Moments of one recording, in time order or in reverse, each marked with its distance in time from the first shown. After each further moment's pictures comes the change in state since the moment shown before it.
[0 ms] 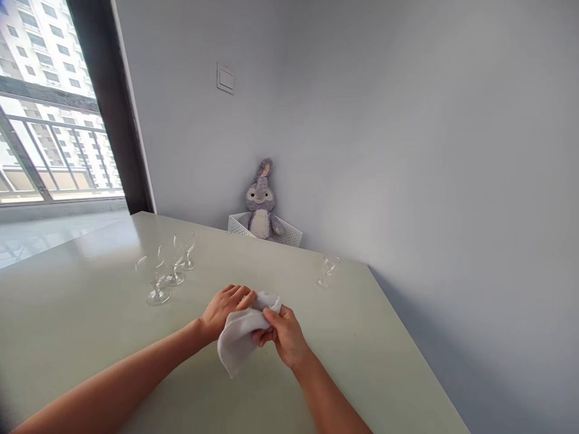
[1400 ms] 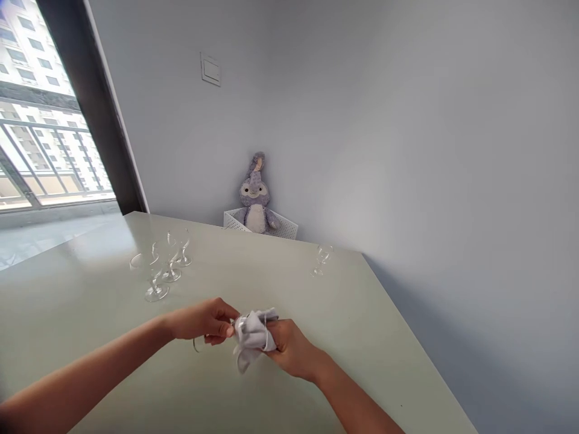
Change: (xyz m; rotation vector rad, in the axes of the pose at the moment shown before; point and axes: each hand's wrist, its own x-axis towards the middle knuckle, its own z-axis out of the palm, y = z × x) left_hand -0.010 0.009 -0.067 -1.049 -0.788 -0.290; right_hand -0.044 -0.028 -0.007 -0.845 -0.353 -0.314
